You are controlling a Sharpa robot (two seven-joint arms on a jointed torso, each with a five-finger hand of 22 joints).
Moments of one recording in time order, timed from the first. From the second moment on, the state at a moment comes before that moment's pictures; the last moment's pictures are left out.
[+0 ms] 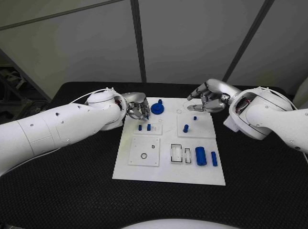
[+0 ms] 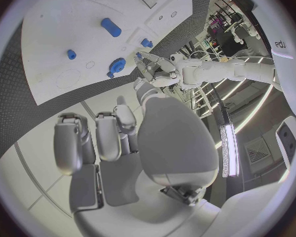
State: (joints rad) left arm 1.23 -0.64 0.01 1.26 -1.38 -0.04 -0.13; left_hand 1.51 -0.10 0.34 0.04 0.15 1.11 0.12 0.08 0.28 1.17 0.06 0.20 0.16 1.47 -0.03 1.23 1.21 0.12 1.41 0.08 1.30 1.29; right arm 1.27 -0.86 0.03 1.60 -1.22 -0.28 -0.20; right_hand 1.38 -0.16 0.23 0.25 0.15 0.94 0.13 0.07 0.11 1.34 0.04 1.16 1.23 1.46 -0.03 1.36 1.24 0.02 1.46 0.08 1.46 1.31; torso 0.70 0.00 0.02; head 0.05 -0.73
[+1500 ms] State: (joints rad) left arm 1.23 -0.68 0.00 1.26 -1.38 -0.05 -0.15; left_hand 1.44 -0.16 0.40 0.02 0.13 0.93 0.13 0.06 0.17 1.11 0.08 0.18 0.09 1.47 -0.01 1.17 1.13 0.12 1.37 0.10 1.24 1.23; right arm 1.27 -0.86 0.03 1.55 -1.23 -0.27 -0.20; right_hand 1.45 -0.17 0.30 0.25 0.15 0.98 0.13 0.07 0.11 1.05 0.05 0.53 0.72 1.46 -0.03 1.26 1.14 0.04 1.45 0.08 1.41 1.31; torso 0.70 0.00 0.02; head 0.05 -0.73
